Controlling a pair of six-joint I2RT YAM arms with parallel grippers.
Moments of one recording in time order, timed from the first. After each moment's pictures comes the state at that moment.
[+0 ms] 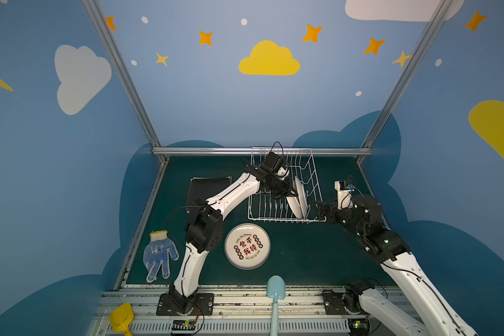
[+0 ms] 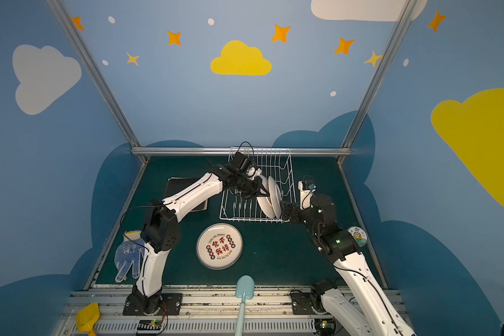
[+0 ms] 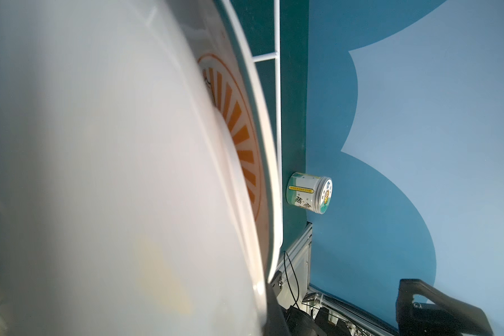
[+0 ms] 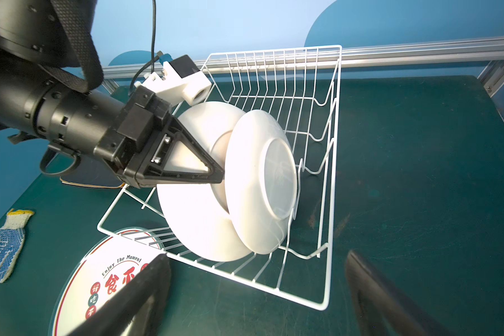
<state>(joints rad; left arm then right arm) -0.66 2.14 1.98 -0.73 0.62 -0.80 0.39 0.81 0.83 -0.48 -0.02 0.21</state>
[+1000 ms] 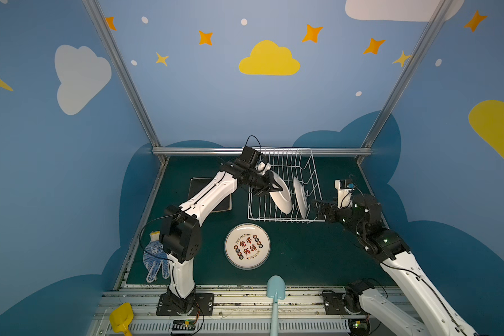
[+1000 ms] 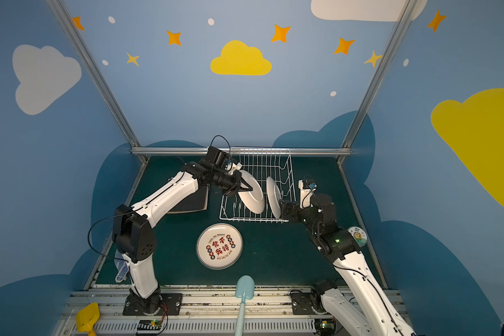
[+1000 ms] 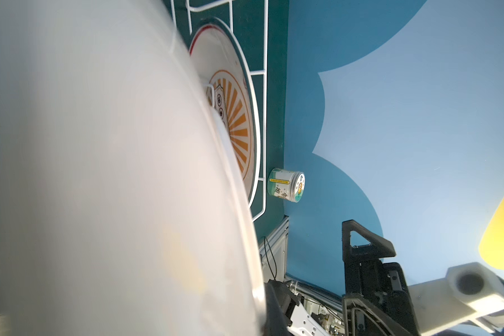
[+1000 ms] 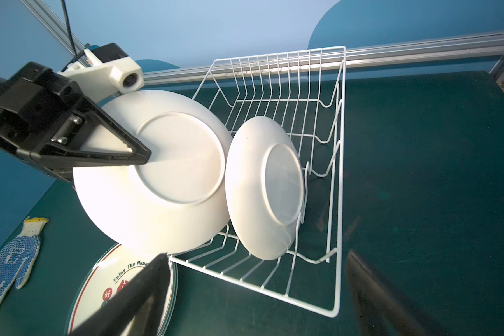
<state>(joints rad) -0.52 1.89 1.74 -0.69 0.75 -0.83 0.39 0.82 0.84 -0.46 -0.04 0.25</state>
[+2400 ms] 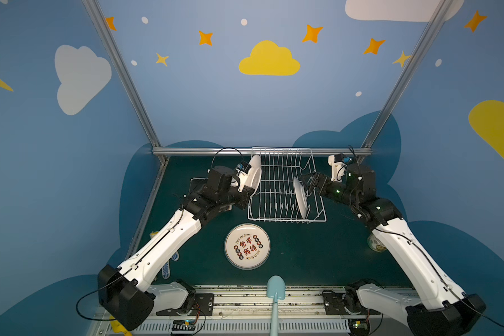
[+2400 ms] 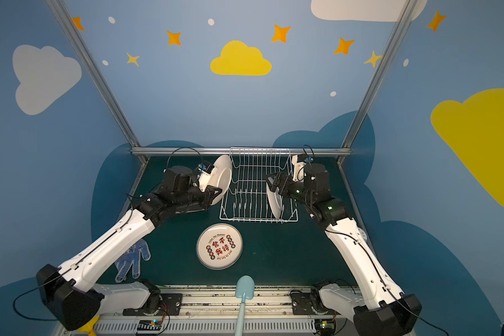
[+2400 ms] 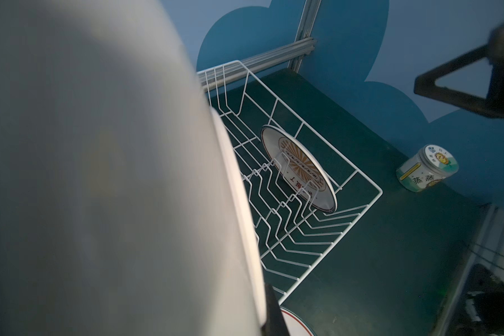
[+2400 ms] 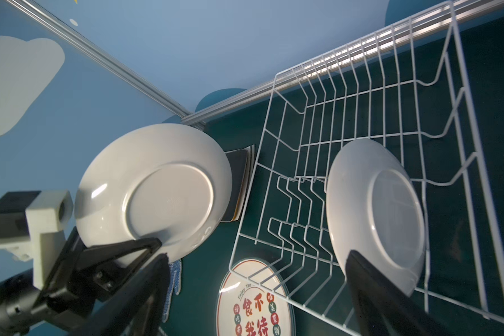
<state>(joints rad) -0.57 1.24 1.18 -0.47 0.15 0.04 0.39 1.15 1.21 -0.47 -0.32 0.62</state>
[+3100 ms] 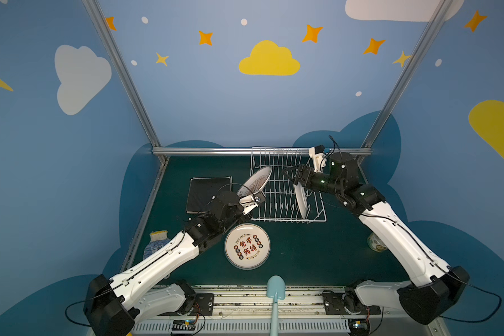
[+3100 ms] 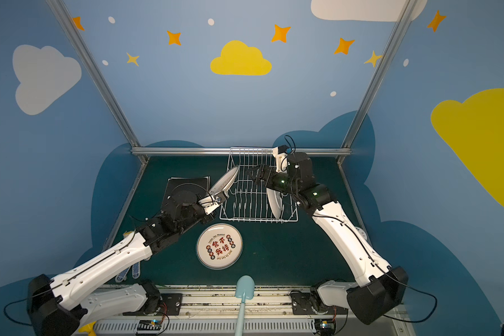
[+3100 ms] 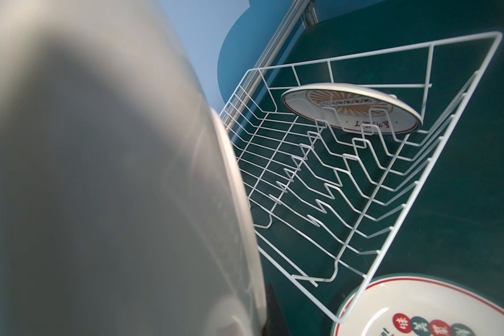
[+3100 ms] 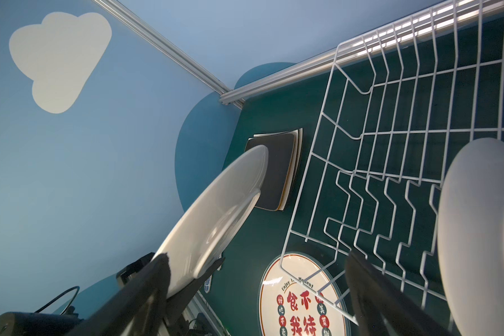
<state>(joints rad) -0.76 1.11 0.92 -0.21 -0.25 0.64 0.51 1.31 1.34 -0.44 -0.39 0.68</state>
